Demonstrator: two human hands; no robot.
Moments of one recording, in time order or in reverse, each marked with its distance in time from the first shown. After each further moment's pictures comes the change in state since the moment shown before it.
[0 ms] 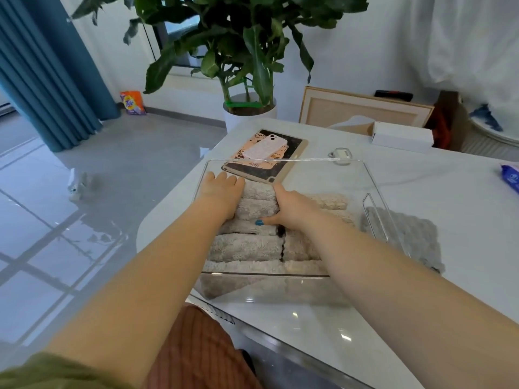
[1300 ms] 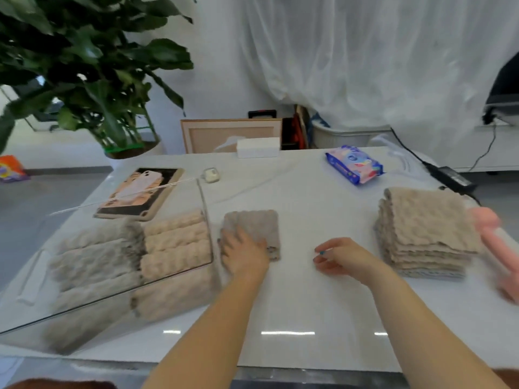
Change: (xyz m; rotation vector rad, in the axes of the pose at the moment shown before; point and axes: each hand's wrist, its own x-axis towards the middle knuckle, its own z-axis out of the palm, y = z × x) left_hand -0.023 0.351 -0.057 -0.852 -0.009 -0.248; right_hand -0.284 0.278 -0.036 1.131 0.240 0.742
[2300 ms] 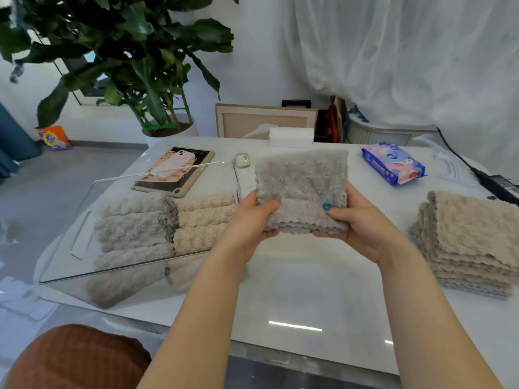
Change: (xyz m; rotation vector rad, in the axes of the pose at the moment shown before) left_hand -0.058 -0.013 -0.131 -1.184 -0.303 0.152; right_hand -0.065 -0.078 0.036 0.369 -0.399 -0.459
